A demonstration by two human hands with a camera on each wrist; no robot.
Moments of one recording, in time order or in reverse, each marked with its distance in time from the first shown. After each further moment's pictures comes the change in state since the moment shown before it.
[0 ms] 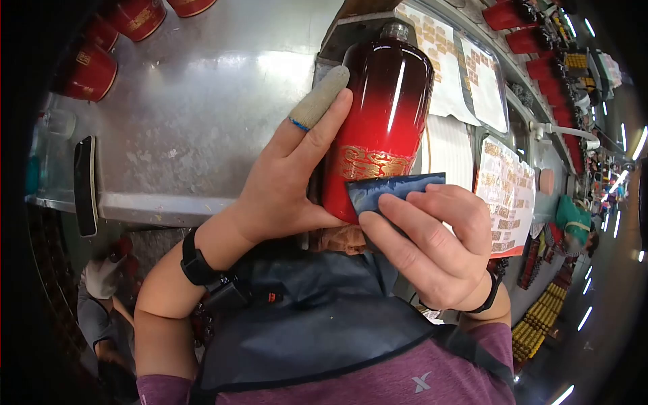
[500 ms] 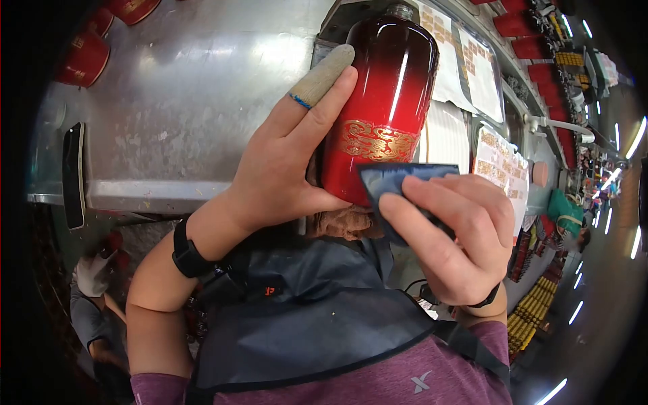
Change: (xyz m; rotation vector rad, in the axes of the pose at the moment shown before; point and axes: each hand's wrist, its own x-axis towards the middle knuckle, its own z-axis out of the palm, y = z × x) left_hand -0.003 -0.001 0.002 0.063 0.054 0.042; right_hand 0.001 -0.002 -0.008 -0.012 0.053 -0.016
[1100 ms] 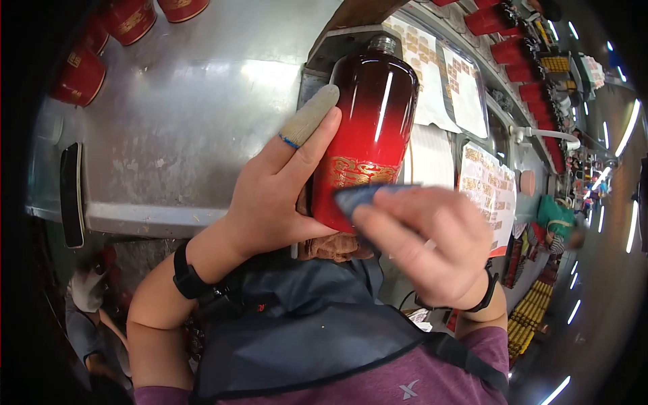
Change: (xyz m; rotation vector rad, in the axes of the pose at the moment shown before) left_hand 0.001 0.001 -0.004 0.016 -0.018 -0.006; right_hand 0.014 0.011 0.001 0.052 -0.098 -0.047
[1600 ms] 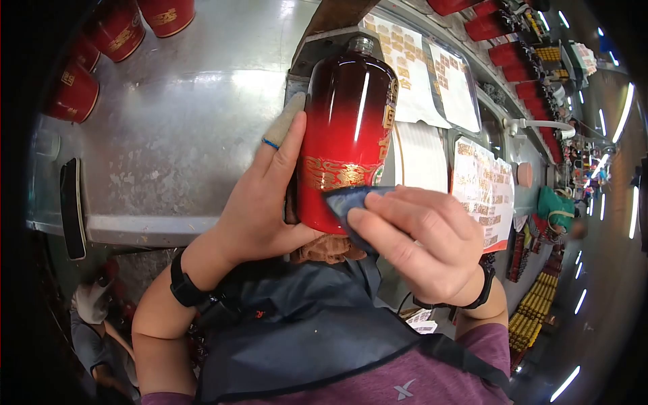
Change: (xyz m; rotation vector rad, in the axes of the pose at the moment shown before) left_hand -0.004 0.001 -0.002 -0.043 -0.136 -0.051; right_hand -0.011 0.006 -0.004 0.013 0.042 0.076
